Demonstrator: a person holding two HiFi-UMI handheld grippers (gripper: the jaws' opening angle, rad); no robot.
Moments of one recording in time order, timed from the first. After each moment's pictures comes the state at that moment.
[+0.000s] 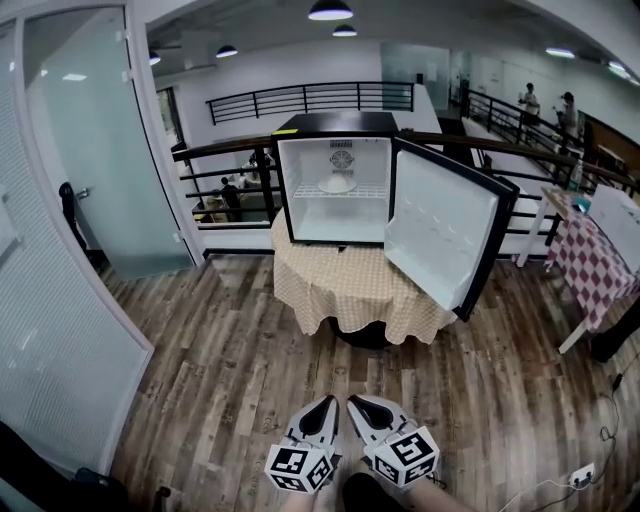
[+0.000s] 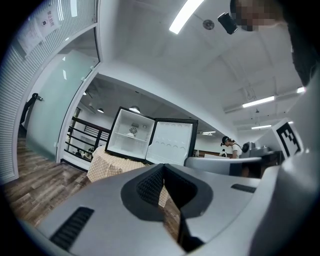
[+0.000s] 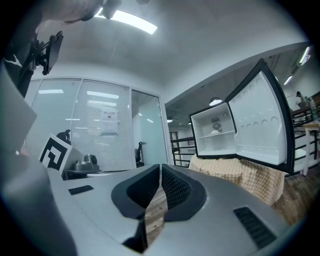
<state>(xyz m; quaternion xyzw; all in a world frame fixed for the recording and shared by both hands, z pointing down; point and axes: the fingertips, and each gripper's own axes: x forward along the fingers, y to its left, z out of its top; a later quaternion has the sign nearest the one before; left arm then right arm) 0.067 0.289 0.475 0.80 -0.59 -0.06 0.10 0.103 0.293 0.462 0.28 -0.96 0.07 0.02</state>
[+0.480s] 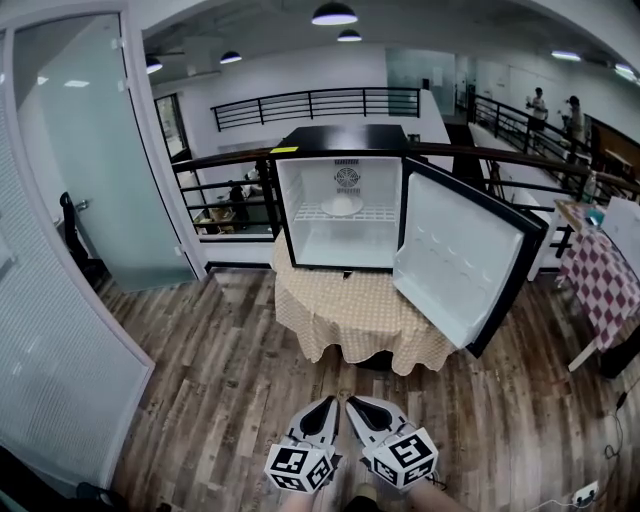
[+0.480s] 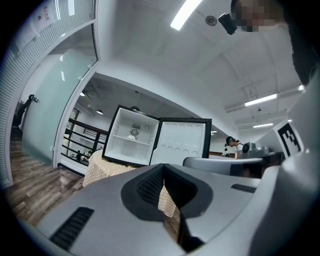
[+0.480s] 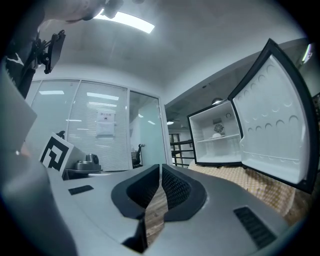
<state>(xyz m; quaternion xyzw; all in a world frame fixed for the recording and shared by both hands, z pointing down) 0.043 0.178 0.457 0.80 -0.59 -0.06 0.09 0.075 0.185 0.445 0.26 -0.96 0.06 0.01</state>
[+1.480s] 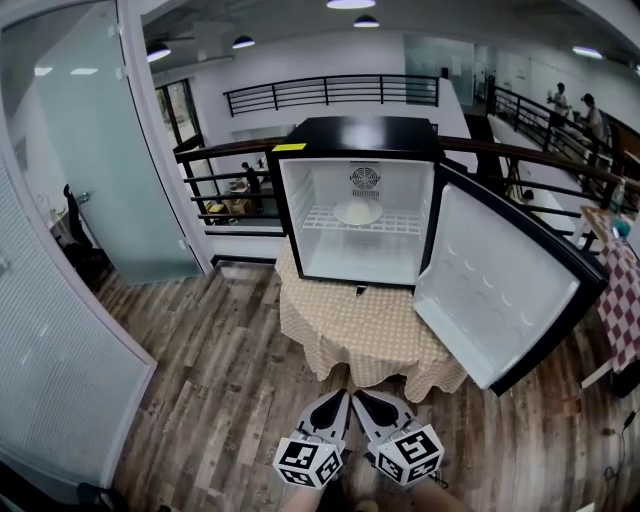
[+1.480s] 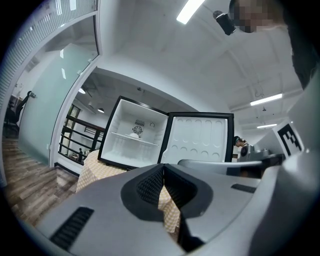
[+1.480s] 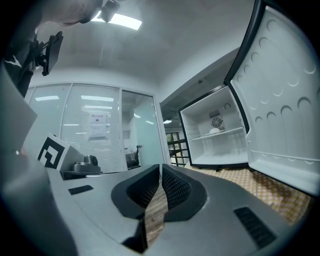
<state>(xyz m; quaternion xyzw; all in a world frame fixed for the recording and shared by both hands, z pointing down) 0.020 0.047 0.462 0.79 -0.60 -0.06 0.10 0.042 0.054 0.454 0.26 -0.96 0.09 0.00</state>
